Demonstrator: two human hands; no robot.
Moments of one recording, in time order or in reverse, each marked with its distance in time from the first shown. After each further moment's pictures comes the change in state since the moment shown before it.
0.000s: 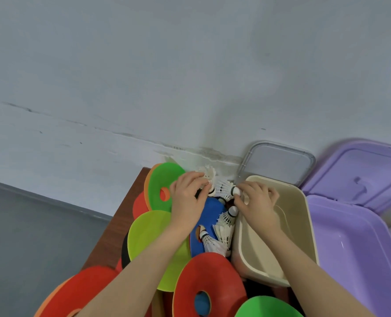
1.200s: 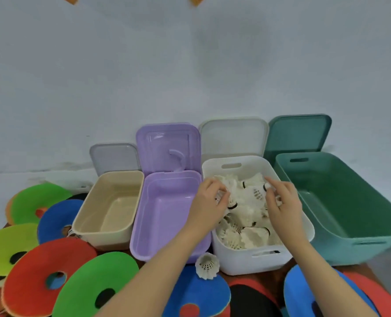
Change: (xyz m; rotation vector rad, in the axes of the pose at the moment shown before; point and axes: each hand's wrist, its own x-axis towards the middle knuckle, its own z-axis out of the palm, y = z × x) left_hand -0.191 0.396 0.228 -0.269 -0.453 0.227; right_hand -0.248 0.339 -0.309 0.365 0.543 0.219
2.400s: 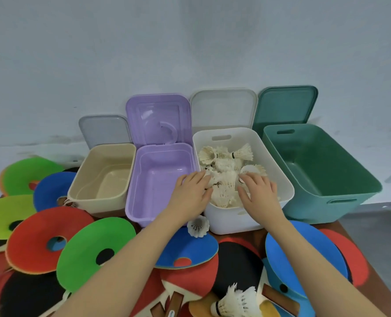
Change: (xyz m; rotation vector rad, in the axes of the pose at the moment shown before) left_hand -0.054 -0.001 -0.016 0.635 -0.436 -0.032; right_hand -0.052 0.007 -0.002 -0.553 -0.396 -0.070
